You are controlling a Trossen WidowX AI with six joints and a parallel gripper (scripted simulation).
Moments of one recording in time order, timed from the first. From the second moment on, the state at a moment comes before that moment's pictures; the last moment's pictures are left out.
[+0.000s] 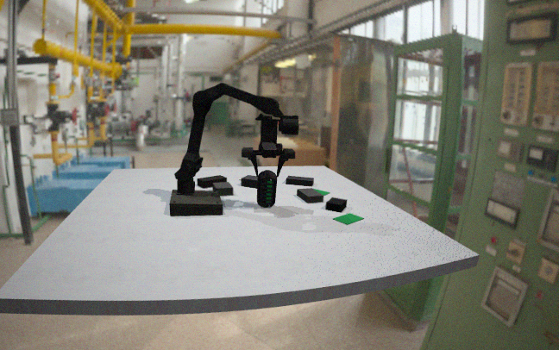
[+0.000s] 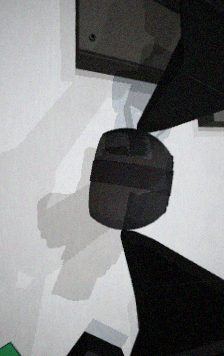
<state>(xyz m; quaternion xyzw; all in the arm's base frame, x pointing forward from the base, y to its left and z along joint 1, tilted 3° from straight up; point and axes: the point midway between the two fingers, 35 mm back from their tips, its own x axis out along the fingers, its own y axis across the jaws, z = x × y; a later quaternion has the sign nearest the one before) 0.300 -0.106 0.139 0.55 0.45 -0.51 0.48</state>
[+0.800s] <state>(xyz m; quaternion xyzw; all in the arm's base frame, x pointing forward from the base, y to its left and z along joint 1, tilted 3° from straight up) 0.302 -0.087 0.144 0.56 0.45 -0.51 0.48</state>
